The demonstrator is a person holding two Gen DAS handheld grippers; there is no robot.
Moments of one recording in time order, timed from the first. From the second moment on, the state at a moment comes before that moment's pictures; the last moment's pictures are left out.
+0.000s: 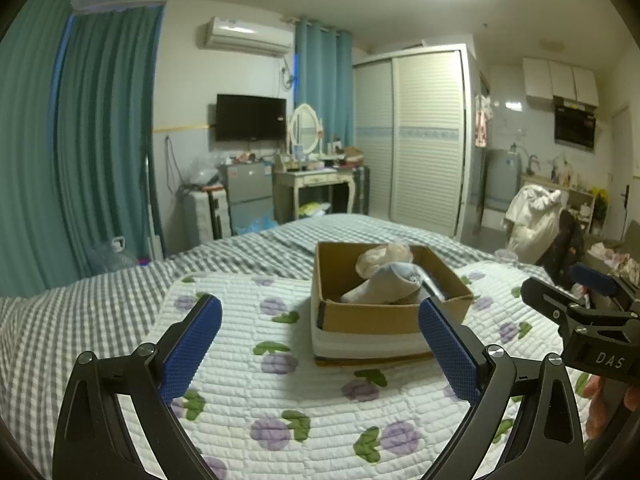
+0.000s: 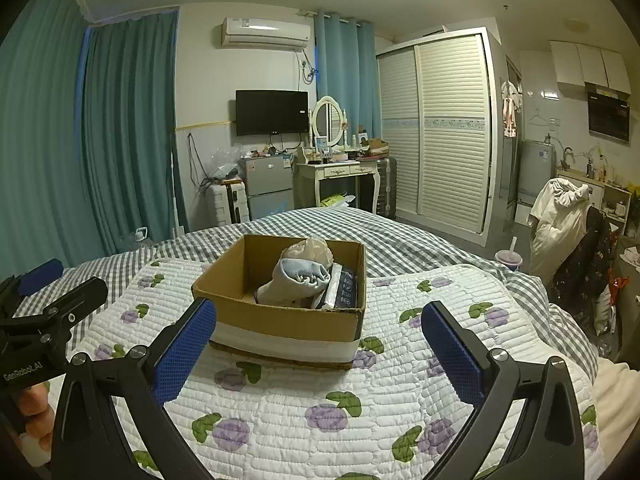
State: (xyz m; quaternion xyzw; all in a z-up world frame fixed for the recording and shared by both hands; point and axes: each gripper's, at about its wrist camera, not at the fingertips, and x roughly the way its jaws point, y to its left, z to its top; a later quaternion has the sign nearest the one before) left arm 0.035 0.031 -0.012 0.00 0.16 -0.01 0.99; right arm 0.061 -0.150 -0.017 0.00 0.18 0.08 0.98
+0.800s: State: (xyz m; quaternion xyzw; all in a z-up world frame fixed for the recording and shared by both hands) left arm 0.034 0.033 -0.013 0.00 0.16 -0.01 0.99; right arm 0.062 -0.150 -0.019 0.00 0.18 0.08 0.98
